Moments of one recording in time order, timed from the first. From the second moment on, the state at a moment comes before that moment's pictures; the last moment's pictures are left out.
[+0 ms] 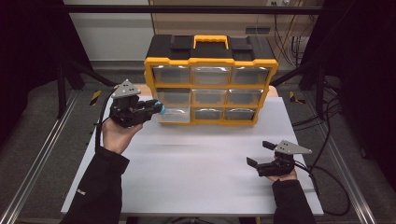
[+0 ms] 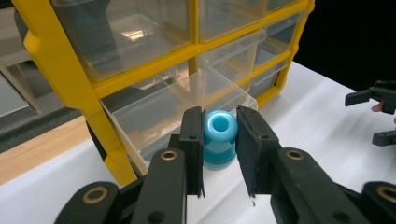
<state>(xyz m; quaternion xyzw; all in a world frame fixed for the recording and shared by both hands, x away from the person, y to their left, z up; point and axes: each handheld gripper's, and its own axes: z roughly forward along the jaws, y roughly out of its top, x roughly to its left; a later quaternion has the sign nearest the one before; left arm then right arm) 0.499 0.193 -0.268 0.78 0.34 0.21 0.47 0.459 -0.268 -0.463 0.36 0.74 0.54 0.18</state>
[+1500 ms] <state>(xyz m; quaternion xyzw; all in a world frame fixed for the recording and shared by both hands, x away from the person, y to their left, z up) 0.544 0.187 -0.273 0.77 0.38 0.22 0.46 0.459 -0.268 -0.463 0.36 0.74 0.54 0.18</state>
